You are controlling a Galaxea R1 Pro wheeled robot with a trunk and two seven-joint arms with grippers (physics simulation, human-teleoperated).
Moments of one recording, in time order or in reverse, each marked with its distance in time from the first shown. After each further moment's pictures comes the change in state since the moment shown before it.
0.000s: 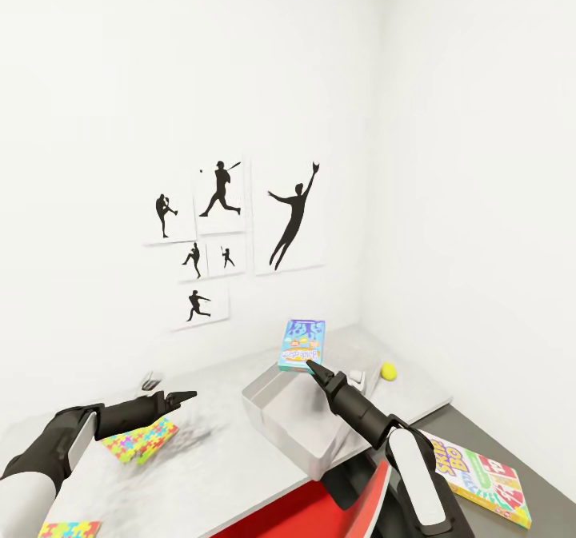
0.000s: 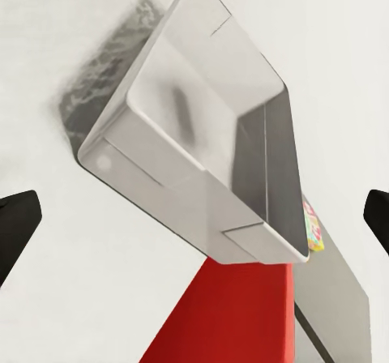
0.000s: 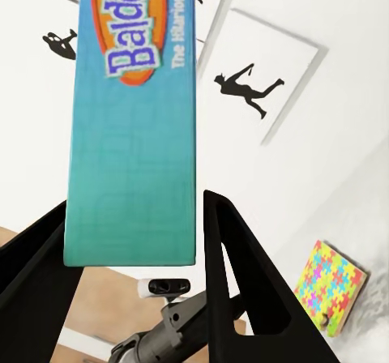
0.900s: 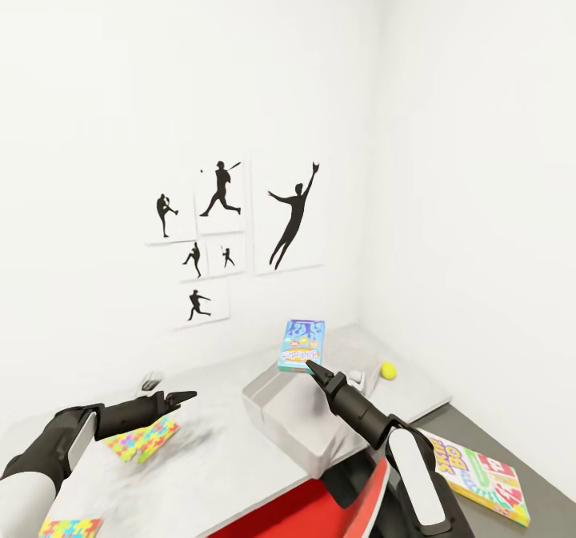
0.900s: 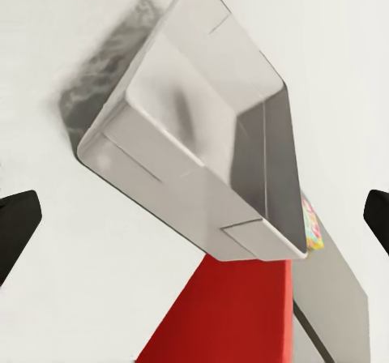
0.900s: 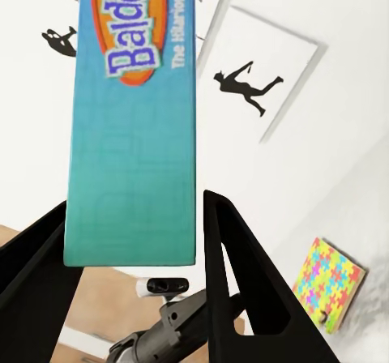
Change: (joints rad) left arm 0.000 0.000 0.000 0.000 0.000 0.002 0.000; right arm 0.000 0.000 0.002 0.000 0.005 0.000 0.000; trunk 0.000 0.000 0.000
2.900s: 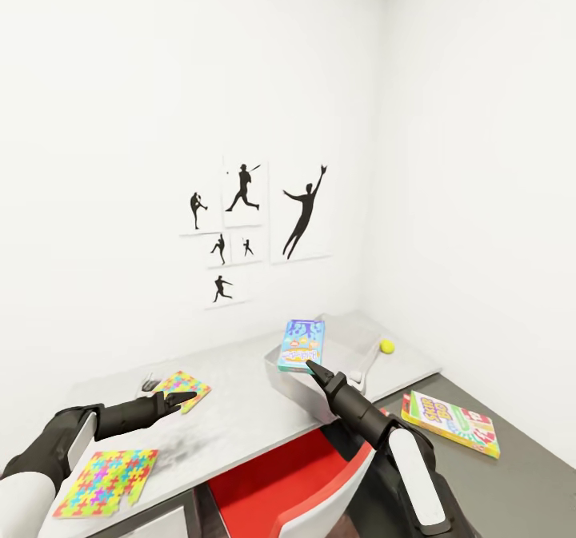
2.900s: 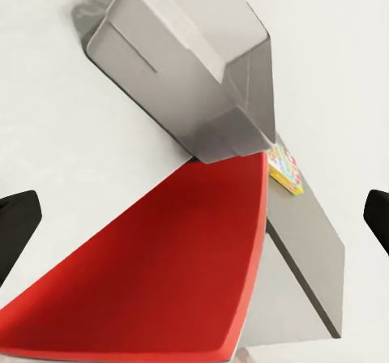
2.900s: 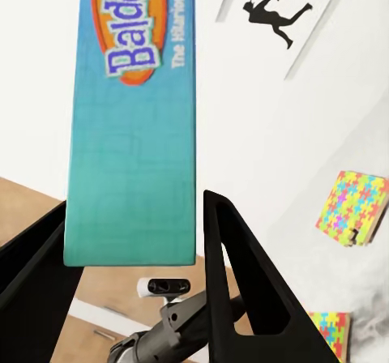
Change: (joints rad) left arm 0.000 0.001 0.000 0.000 0.000 0.023 -0.005; right arm 0.000 0.000 0.000 0.000 -0.002 0.000 0.000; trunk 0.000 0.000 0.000
